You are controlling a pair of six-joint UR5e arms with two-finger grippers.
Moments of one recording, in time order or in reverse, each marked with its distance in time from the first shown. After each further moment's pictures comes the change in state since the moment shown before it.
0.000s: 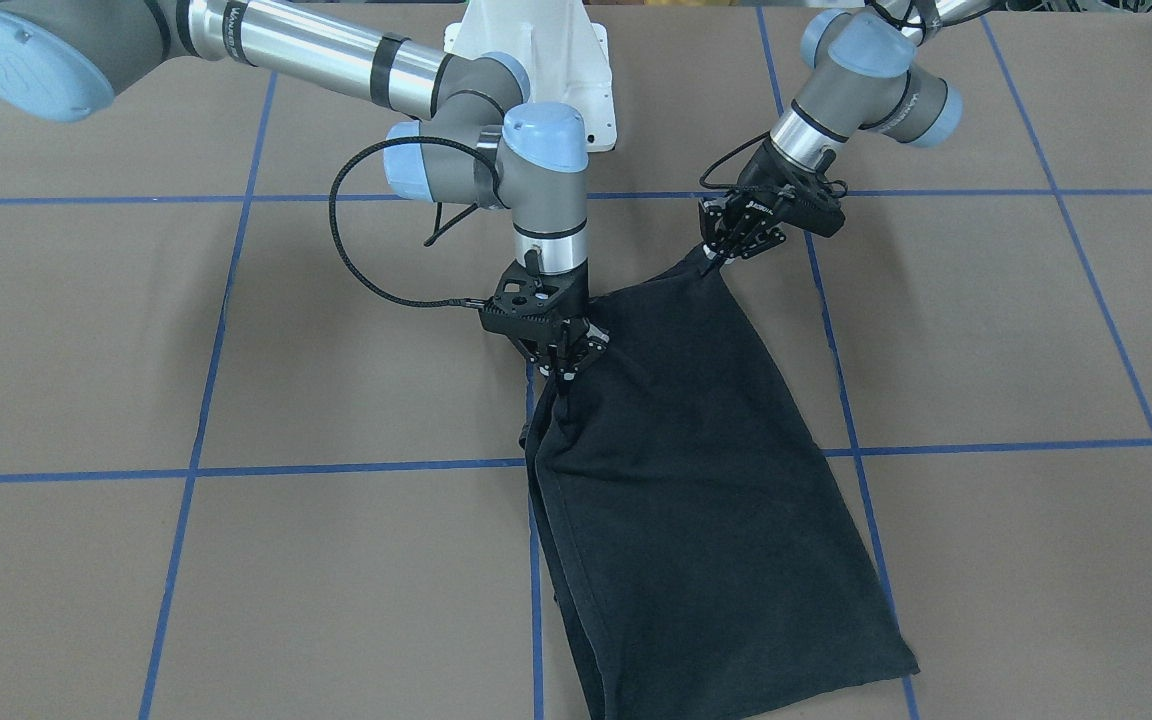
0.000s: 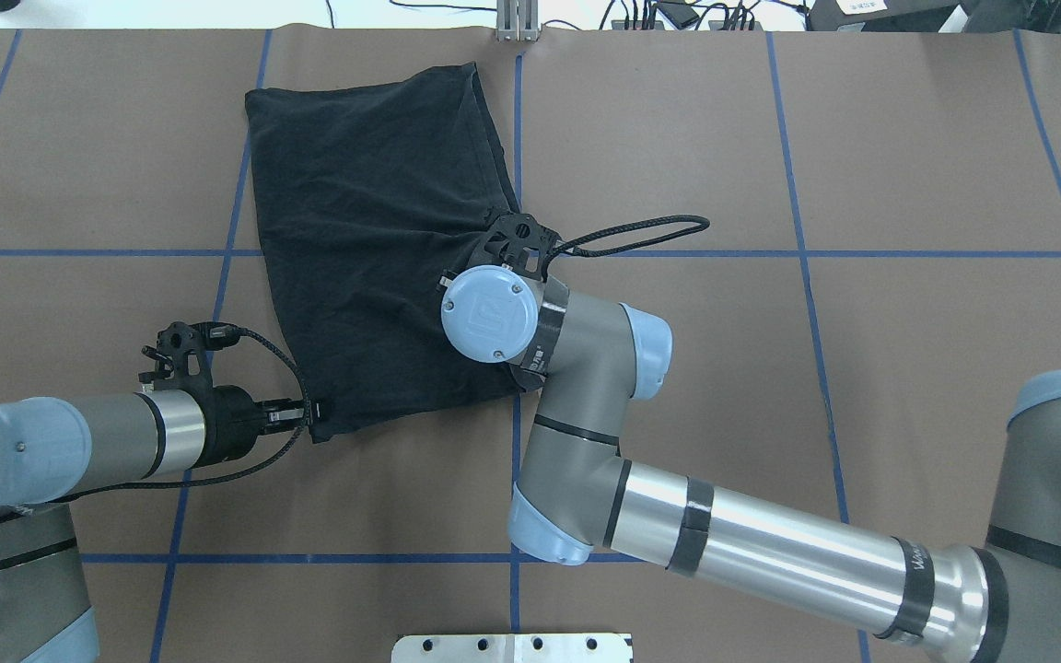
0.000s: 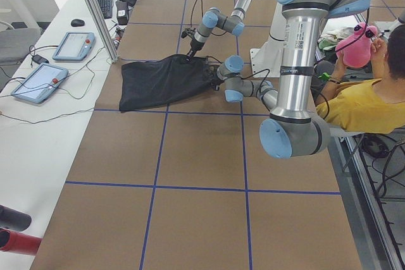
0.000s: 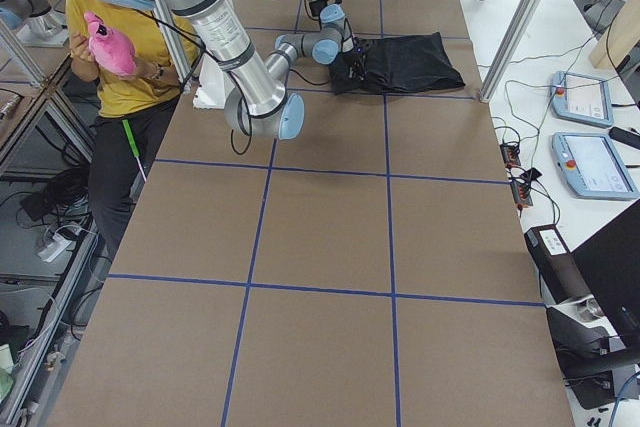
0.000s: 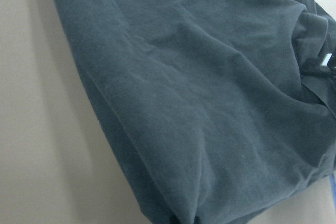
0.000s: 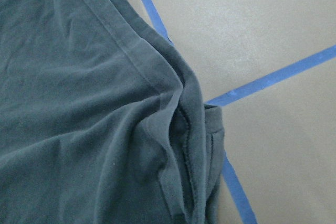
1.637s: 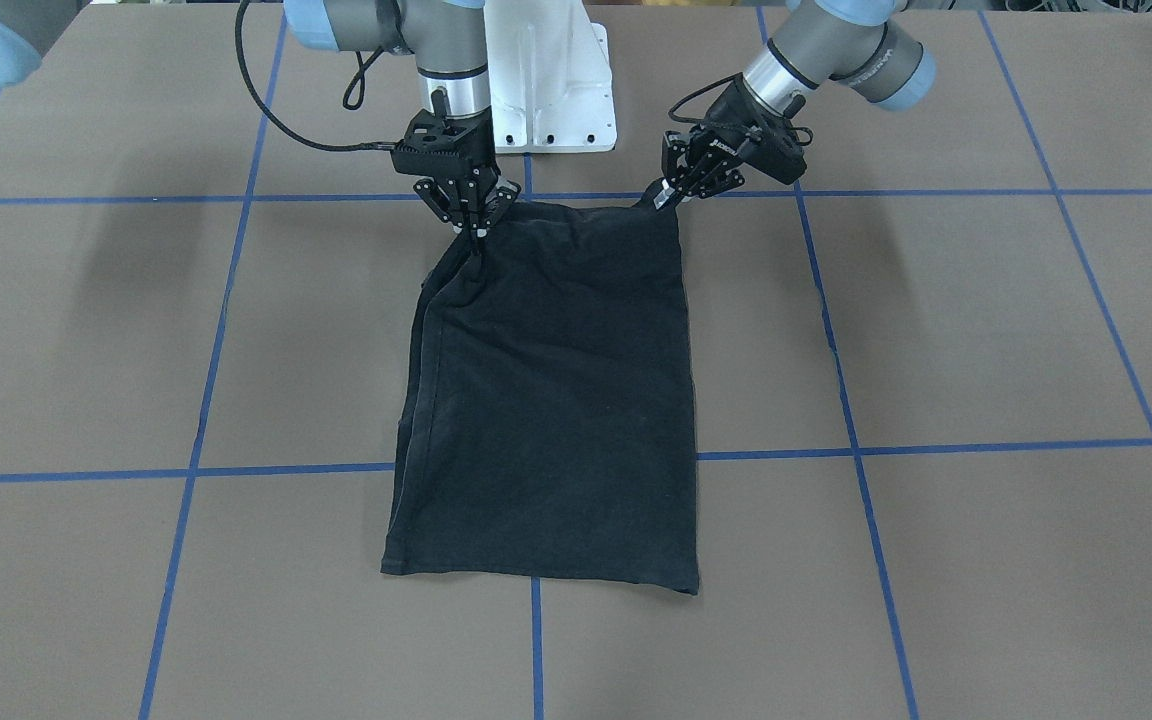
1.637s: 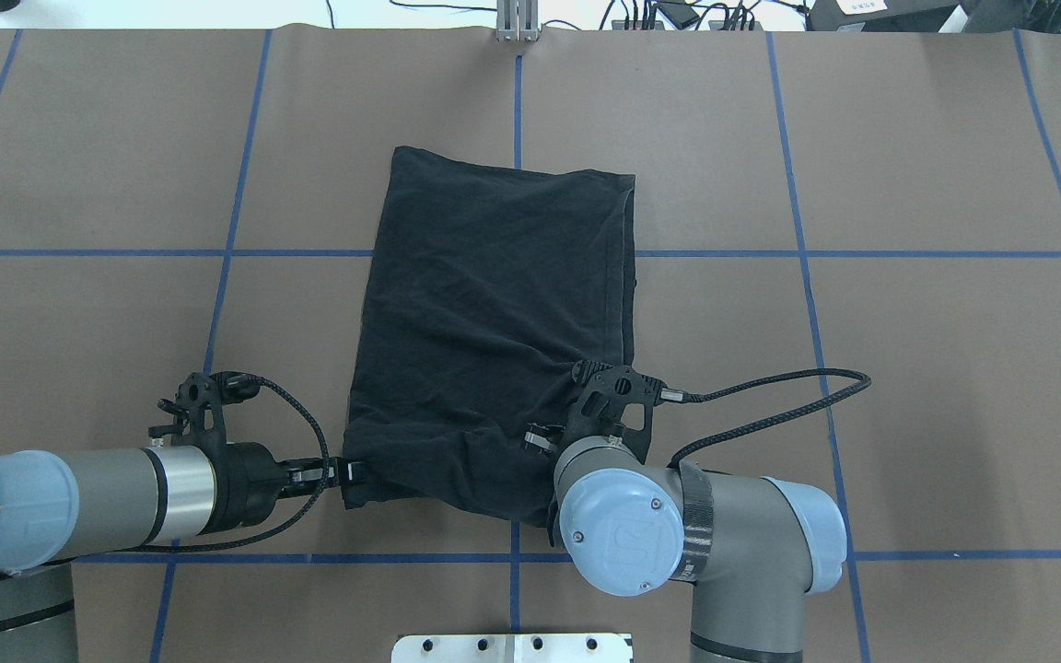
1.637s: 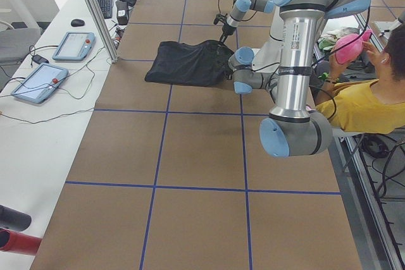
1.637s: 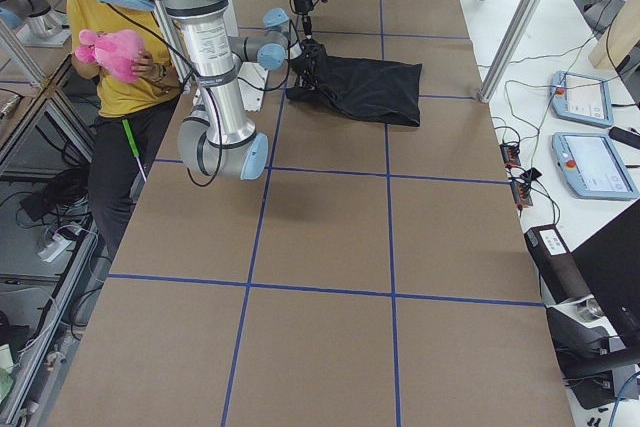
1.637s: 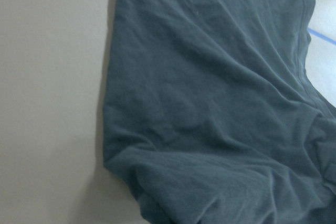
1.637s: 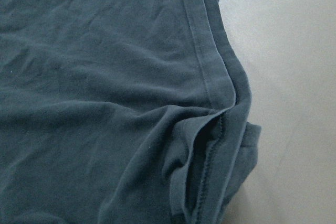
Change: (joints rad) left arm 0.112 0.015 -0.121 -0.002 -0.012 -0.109; right arm -0.216 -0.328 0.524 -0.266 -0.135 0.014
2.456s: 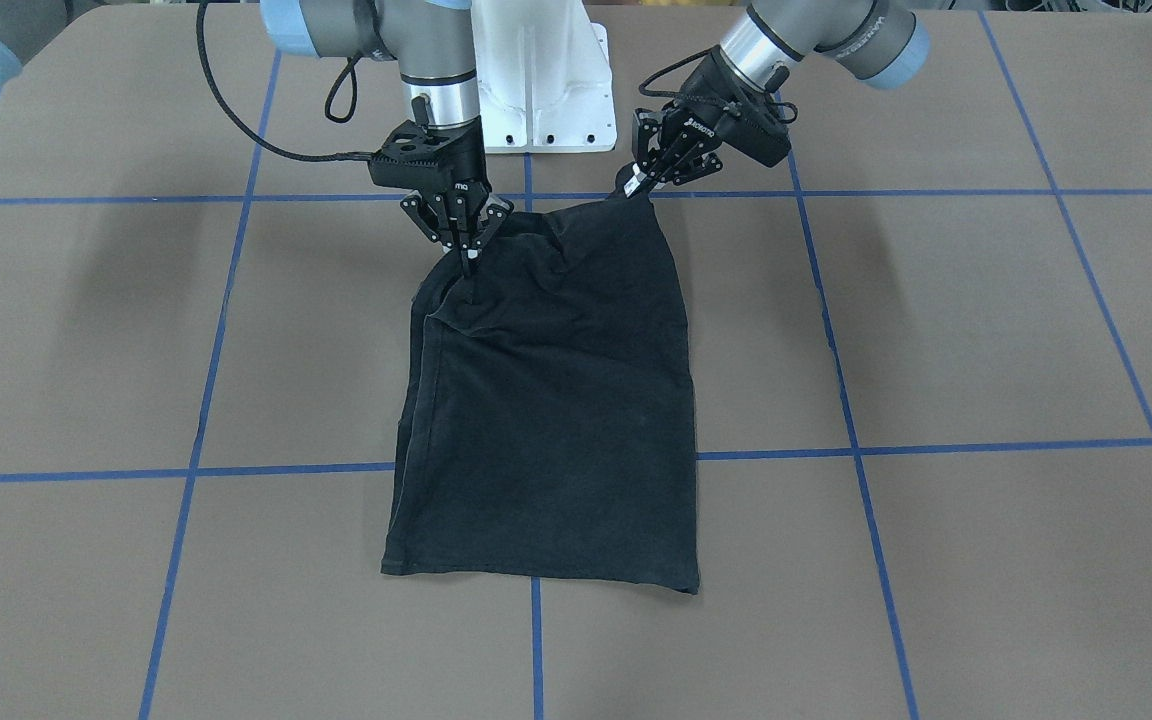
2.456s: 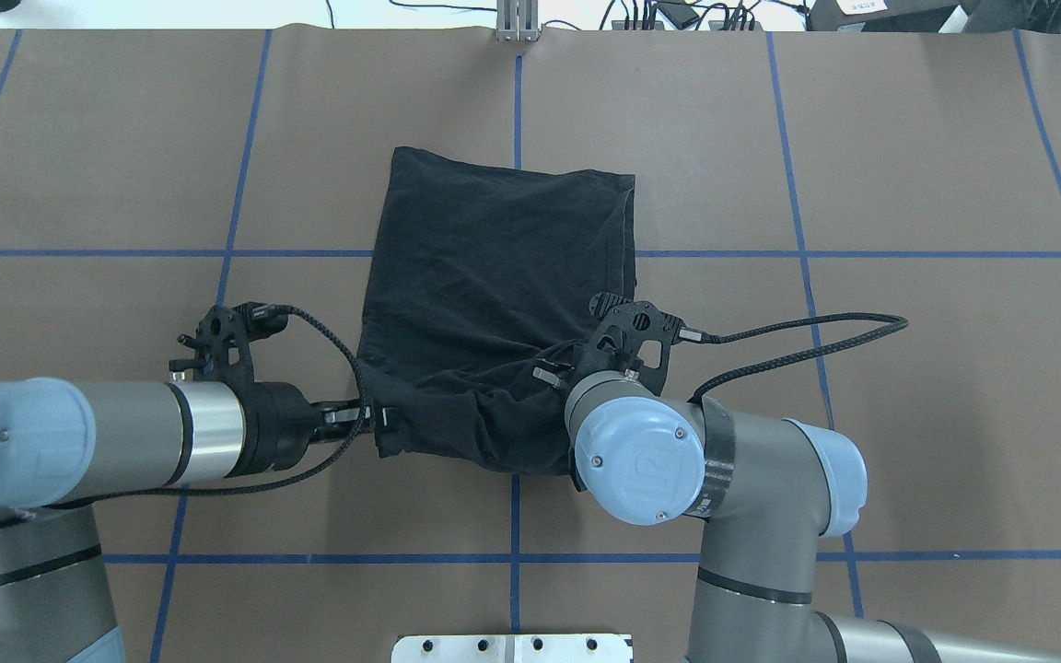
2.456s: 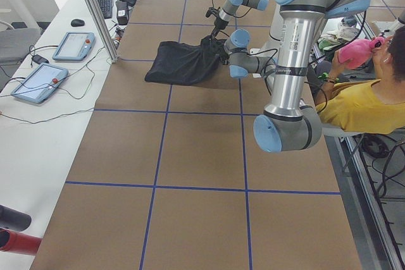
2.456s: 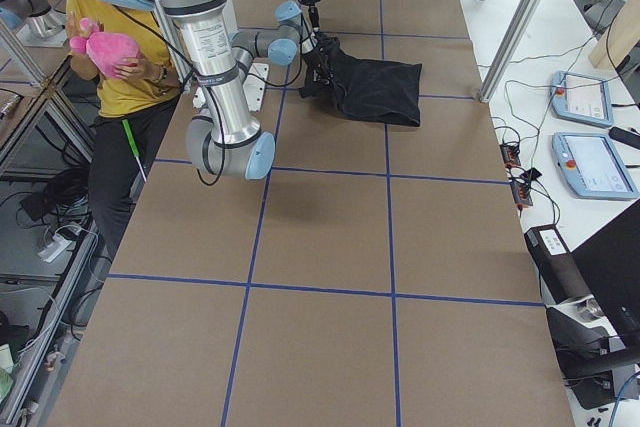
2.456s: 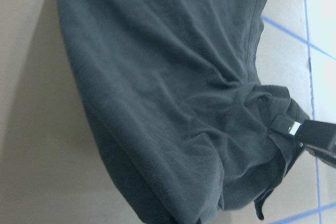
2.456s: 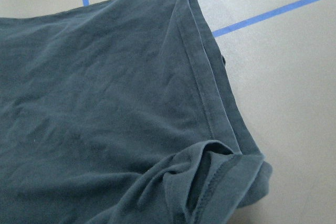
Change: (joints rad) left arm -0.121 -0.150 -0.070 0.228 -0.069 0.035; right arm 0.101 0.021 0.014 0.006 0.011 -0.009
